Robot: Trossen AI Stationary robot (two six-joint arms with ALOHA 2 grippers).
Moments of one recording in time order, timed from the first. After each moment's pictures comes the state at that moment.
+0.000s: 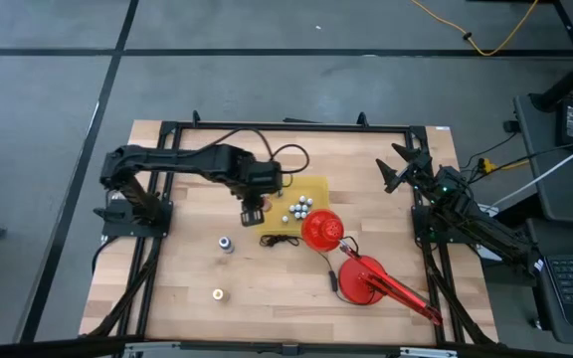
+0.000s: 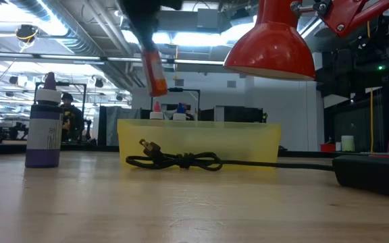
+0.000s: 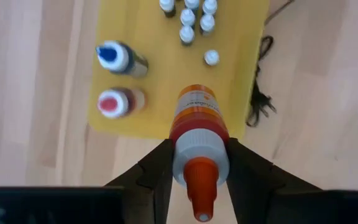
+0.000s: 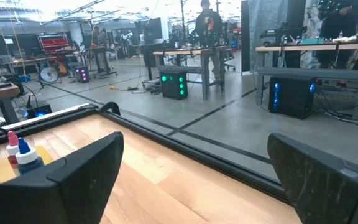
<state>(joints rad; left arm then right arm) 0.02 1.67 1.66 -1.28 -0.10 -0.19 -0.63 0.00 0.01 0.04 0.14 0.10</state>
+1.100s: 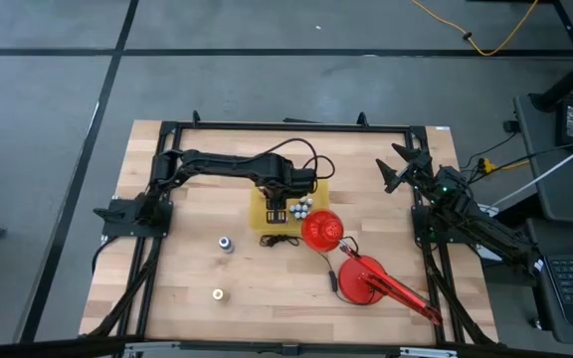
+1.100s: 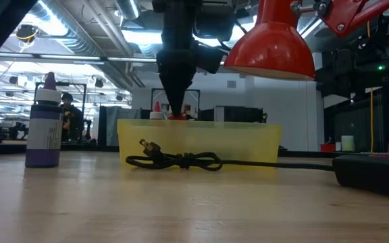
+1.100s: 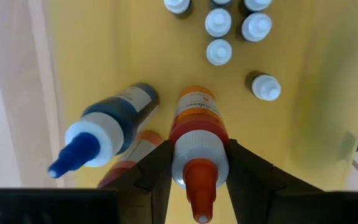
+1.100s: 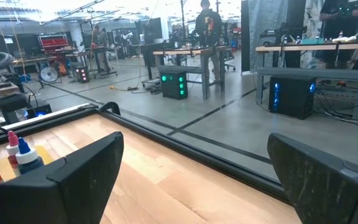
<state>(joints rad) 0.10 2.05 1.78 -1.20 -0.12 0.02 -0.63 0.00 0.01 0.04 0.14 0.10</state>
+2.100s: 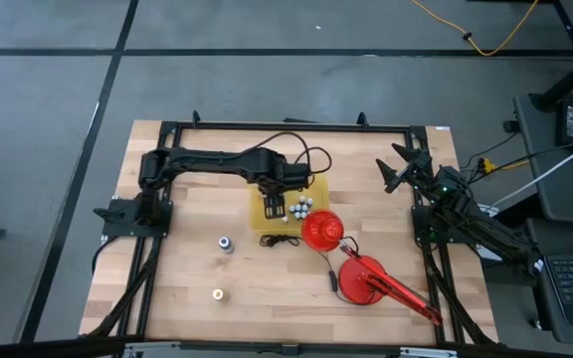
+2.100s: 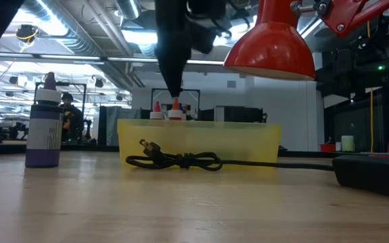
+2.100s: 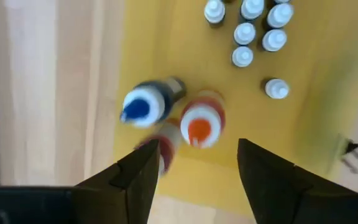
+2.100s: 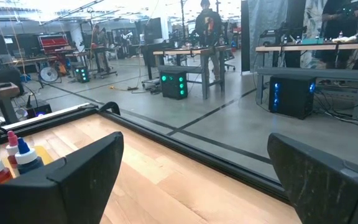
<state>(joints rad) 0.09 1.97 1.78 -1.23 -0.20 -0.07 -0.63 0.00 0.01 0.04 0.14 0.10</state>
